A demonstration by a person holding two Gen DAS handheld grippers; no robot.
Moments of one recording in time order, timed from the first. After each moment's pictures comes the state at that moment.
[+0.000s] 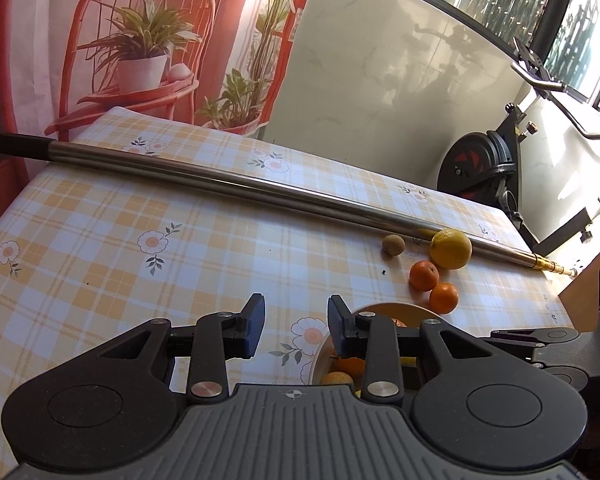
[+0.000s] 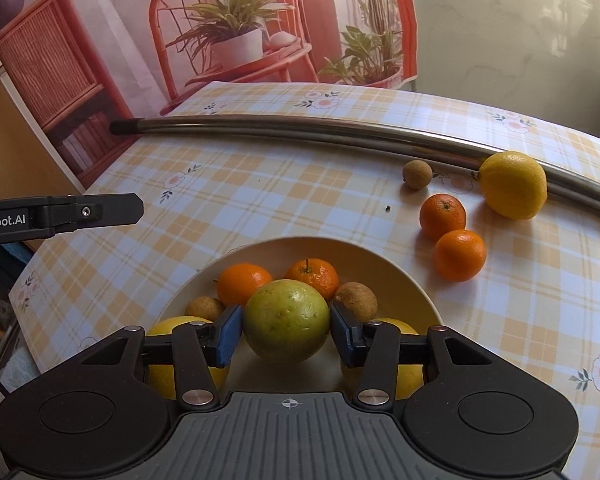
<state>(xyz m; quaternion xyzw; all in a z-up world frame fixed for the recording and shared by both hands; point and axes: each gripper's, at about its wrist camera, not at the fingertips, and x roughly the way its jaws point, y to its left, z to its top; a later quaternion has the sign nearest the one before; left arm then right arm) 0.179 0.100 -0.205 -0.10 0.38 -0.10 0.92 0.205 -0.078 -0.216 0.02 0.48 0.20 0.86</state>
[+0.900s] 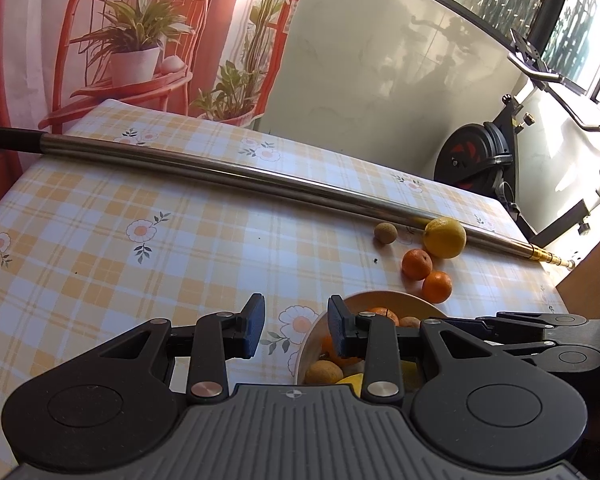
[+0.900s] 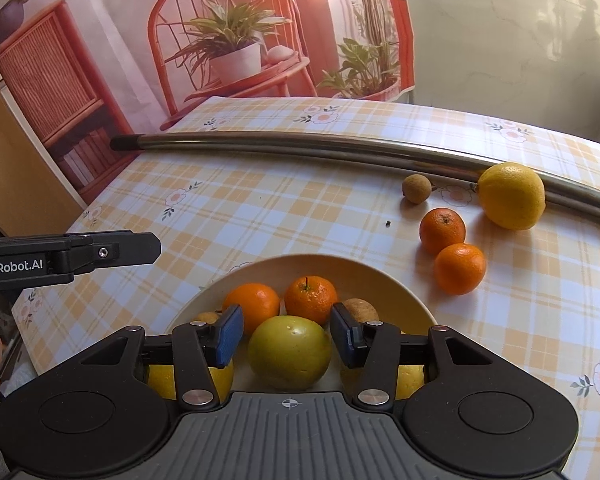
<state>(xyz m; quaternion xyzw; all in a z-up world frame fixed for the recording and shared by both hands) 0.178 0.091 -0.209 -0.09 0.39 -0.11 0.91 0.205 -0.086 -0.210 0.04 0.45 0.20 0.87</state>
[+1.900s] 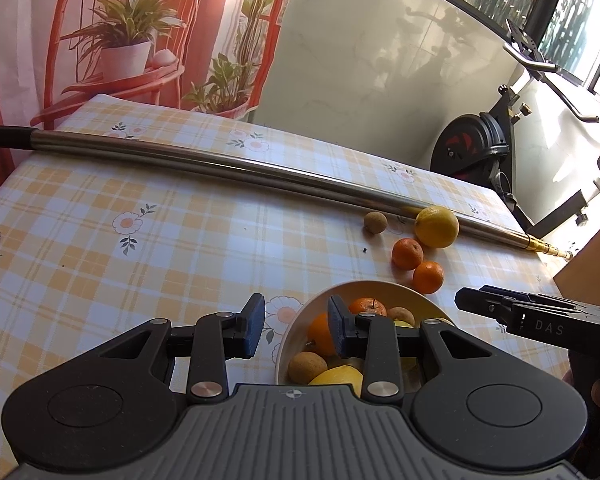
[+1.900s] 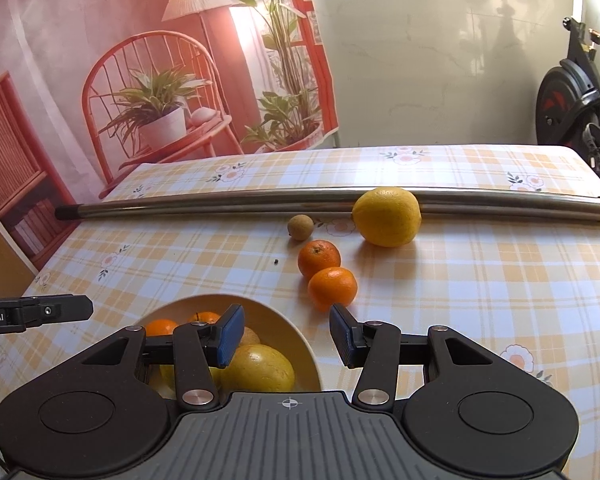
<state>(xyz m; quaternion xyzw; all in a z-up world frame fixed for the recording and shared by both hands) 0.178 0.080 -0.212 -0.09 0.40 -0.11 0.91 0.192 -0.156 -0.200 0.08 0.39 0.10 0.91</state>
